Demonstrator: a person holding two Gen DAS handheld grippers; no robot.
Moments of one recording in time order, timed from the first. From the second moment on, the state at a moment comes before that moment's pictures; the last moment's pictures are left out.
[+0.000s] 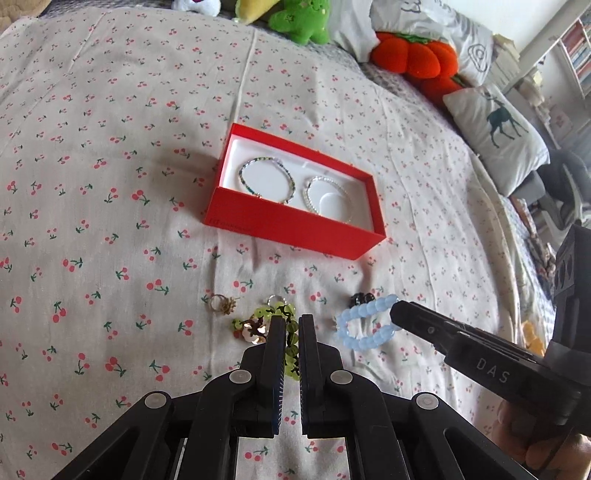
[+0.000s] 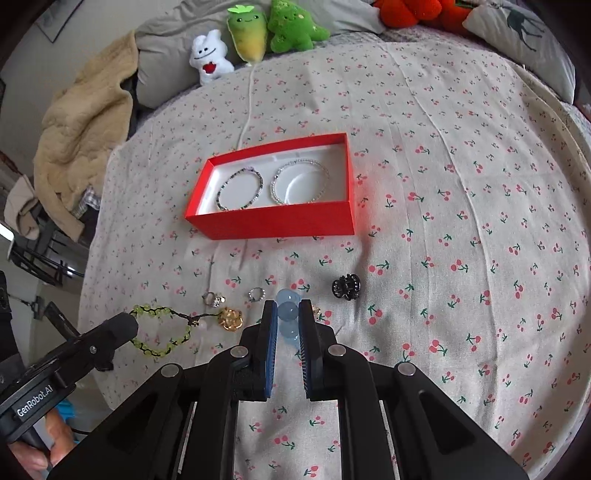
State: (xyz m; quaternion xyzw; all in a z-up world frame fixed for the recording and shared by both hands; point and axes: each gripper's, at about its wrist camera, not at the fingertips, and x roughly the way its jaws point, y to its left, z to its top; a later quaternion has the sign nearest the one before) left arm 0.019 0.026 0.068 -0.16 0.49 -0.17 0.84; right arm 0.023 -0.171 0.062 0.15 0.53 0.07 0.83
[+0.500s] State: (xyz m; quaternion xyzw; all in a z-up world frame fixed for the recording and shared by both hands) left arm 0.055 0.021 0.088 -0.20 0.44 -0.18 0.86; right arm 0.042 -0.160 0.105 0.16 0.46 0.08 0.87
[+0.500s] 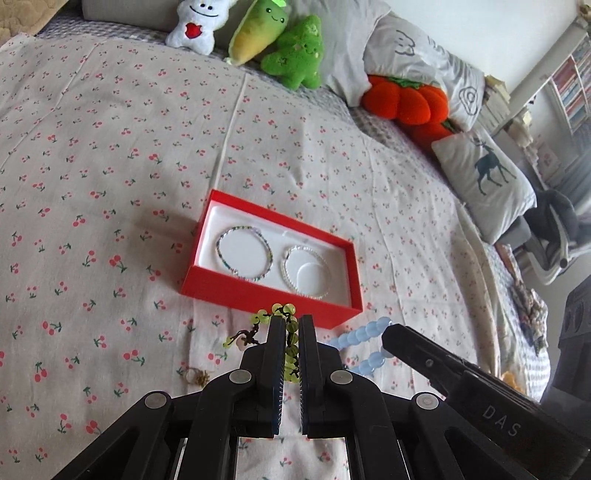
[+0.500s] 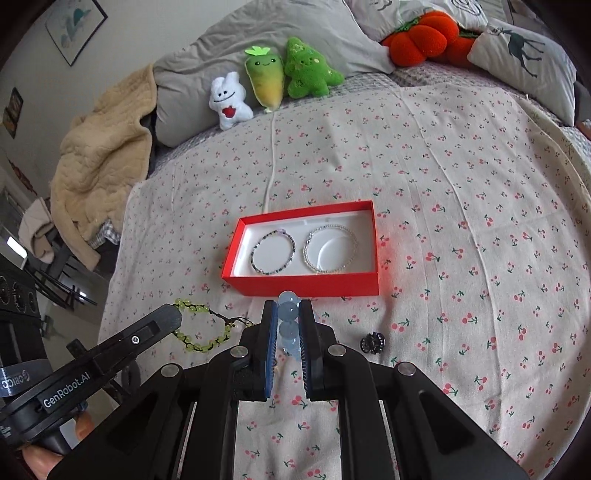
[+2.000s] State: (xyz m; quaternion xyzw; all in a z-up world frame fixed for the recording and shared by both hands) left arm 0.163 0.003 0.015 -0.14 0.49 -0.09 0.86; right arm 0.150 -0.174 0.036 0.12 0.50 0.00 0.86
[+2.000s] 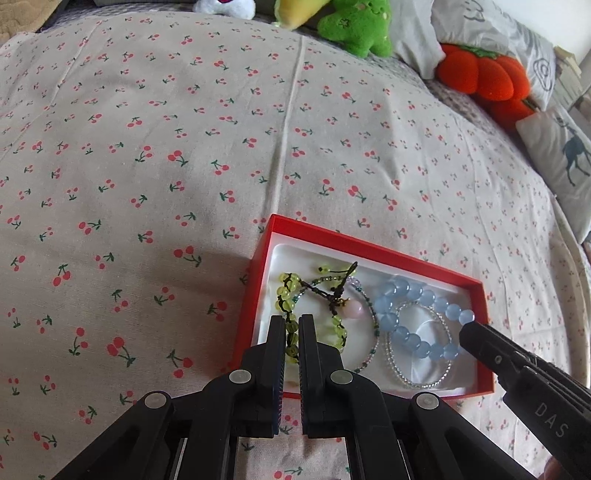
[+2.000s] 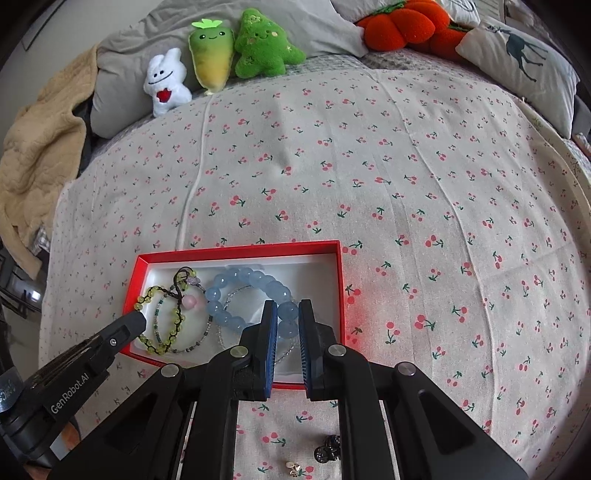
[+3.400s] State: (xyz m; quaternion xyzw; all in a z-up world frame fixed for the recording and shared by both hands) left arm 0.066 0.017 0.018 -0.05 0.51 -0.08 0.85; right arm 0.058 -0.186 0.041 0.02 0.53 0.00 0.85
